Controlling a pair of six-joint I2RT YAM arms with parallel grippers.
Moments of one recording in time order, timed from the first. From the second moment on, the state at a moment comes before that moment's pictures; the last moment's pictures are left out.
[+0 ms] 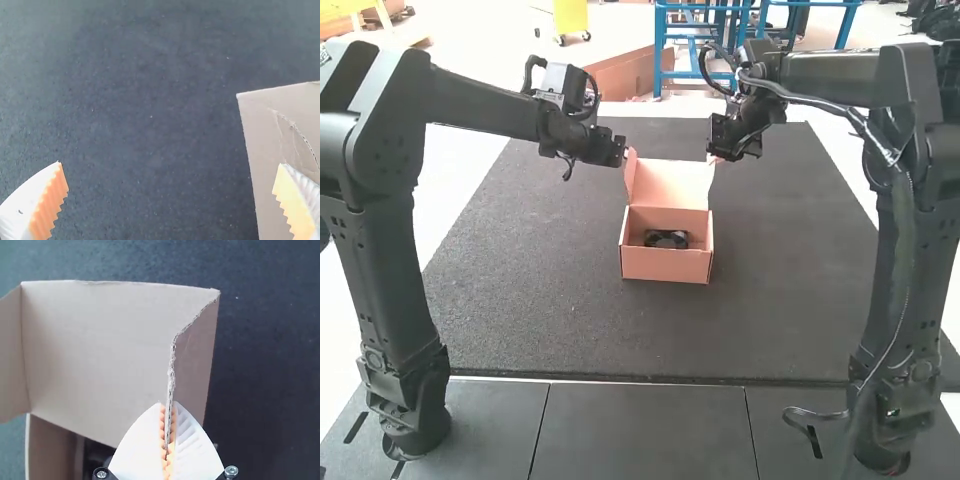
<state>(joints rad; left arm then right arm) -0.33 1.81 1.32 -0.11 -0.02 -0.05 0.35 1.94 1.68 -0.71 -0.18 0.26</state>
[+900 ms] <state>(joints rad) -0.38 1.81 1.32 -0.27 -0.02 -0.06 0.37 1.83 1.57 -0.79 -0.21 0.21</state>
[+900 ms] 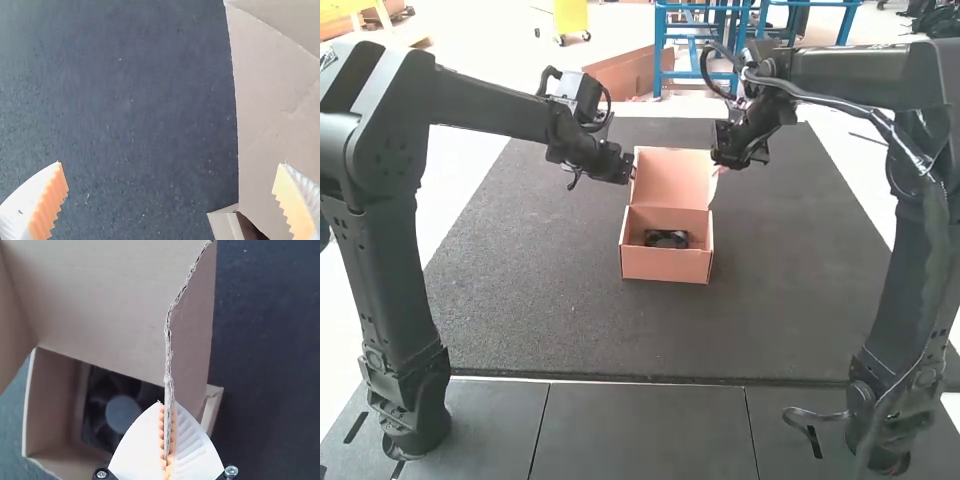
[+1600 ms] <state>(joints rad) -0.41 1.69 1.32 -0.35 -0.03 -0.06 0.40 1.81 1.53 -0.80 -0.22 0.20</state>
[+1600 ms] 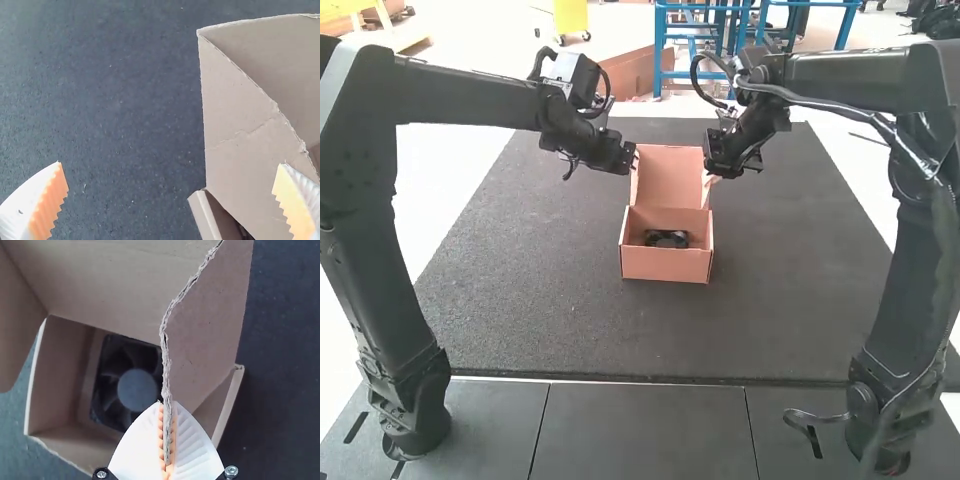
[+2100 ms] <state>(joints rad) -0.44 1.62 1.22 -0.35 -0.03 -0.05 0.40 1.75 1.44 -0.82 -0.22 0.18</state>
